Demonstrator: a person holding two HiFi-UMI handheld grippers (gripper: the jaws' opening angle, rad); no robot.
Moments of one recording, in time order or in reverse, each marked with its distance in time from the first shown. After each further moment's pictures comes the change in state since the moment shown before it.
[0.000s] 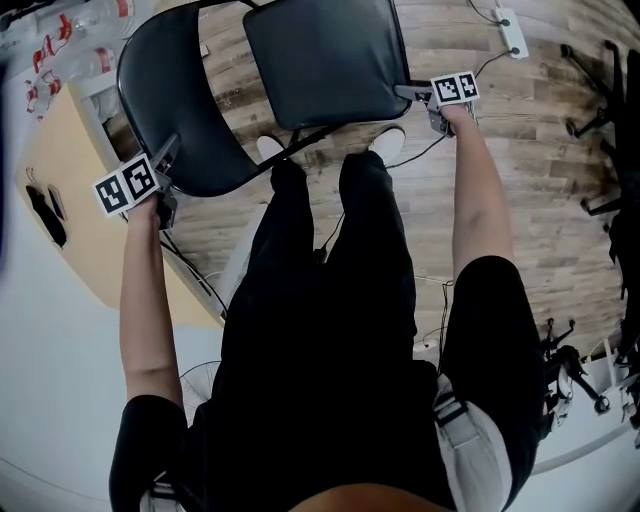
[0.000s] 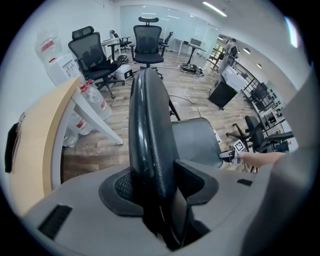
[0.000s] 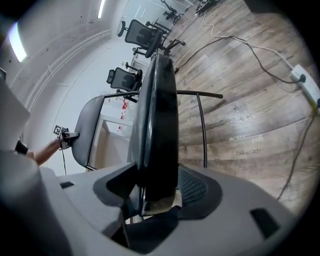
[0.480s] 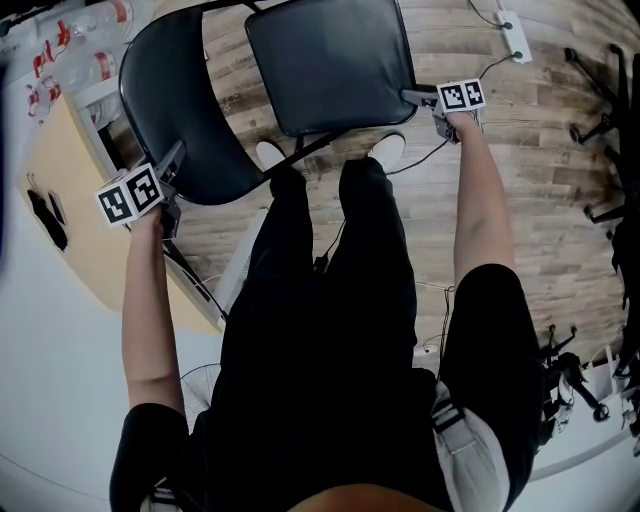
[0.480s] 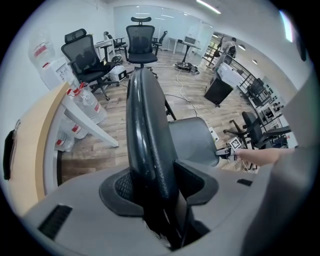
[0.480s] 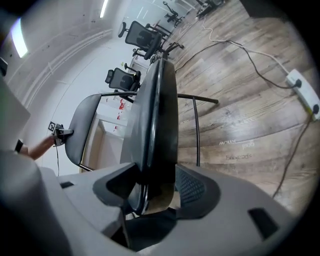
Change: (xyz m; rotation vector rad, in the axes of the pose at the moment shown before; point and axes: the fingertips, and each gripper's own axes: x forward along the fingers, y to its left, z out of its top) left arm 0.015 -0.030 0.006 0.049 0.002 -0.021; right arm -0.010 -0.037 0.001 -0.016 -0.008 -0.045
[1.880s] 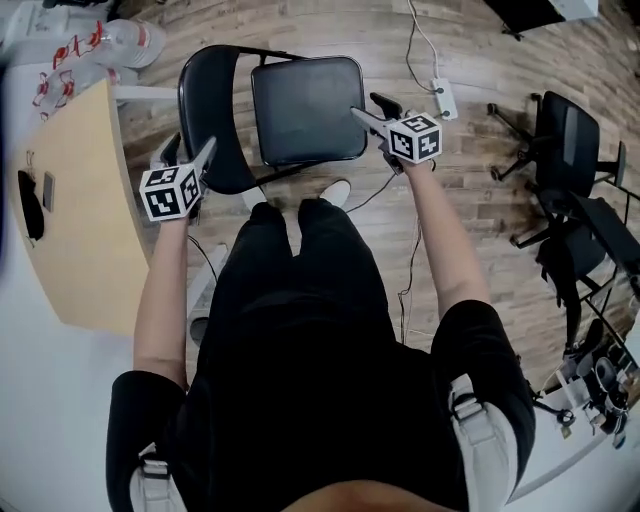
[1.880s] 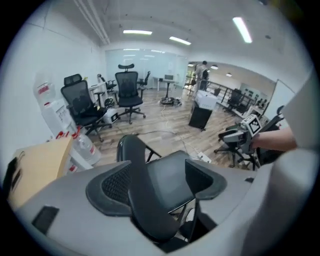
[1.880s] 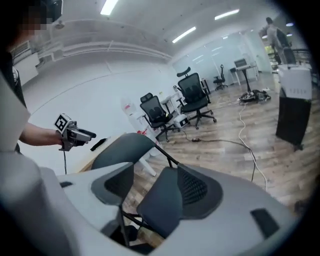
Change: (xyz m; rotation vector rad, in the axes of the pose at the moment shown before) left arm -0.148 -0.096 0.045 0.156 -0.415 -0.011; right arm -0.184 0.349 0.132 -0.586 -0.374 -0.226
